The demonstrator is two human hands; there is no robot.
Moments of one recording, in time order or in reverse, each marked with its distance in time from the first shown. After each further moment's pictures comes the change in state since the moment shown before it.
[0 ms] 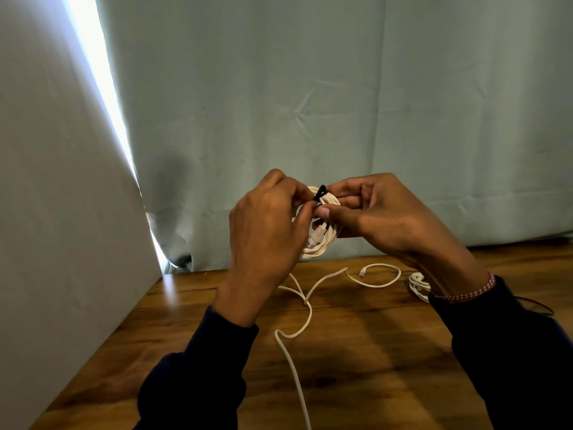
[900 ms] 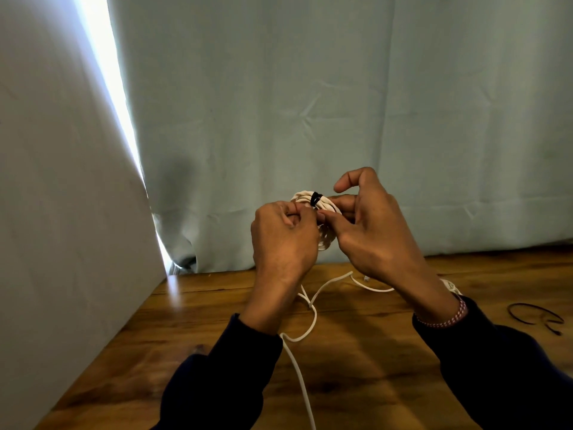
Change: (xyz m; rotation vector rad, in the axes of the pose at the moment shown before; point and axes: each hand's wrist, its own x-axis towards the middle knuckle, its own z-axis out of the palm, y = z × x) left_hand -0.005 0.019 0.012 -0.517 -0.029 -0.758; right_hand 0.000 0.008 0.033 -0.167 0.240 -0.163
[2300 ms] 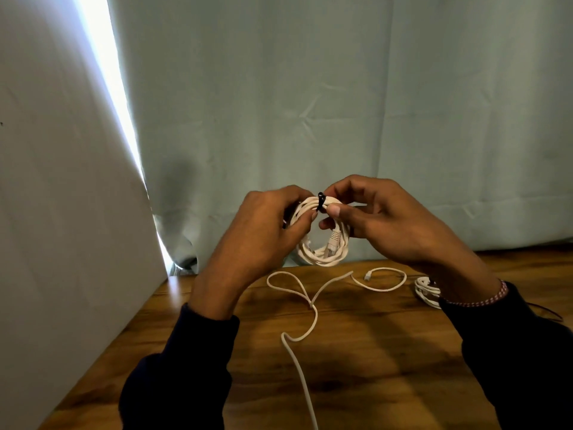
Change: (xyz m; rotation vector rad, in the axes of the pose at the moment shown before) left_hand 0.026 0.007 -0.043 0.542 -0.337 0.565; right_hand 0.008 -0.003 -0.032 0.014 -0.268 0.022
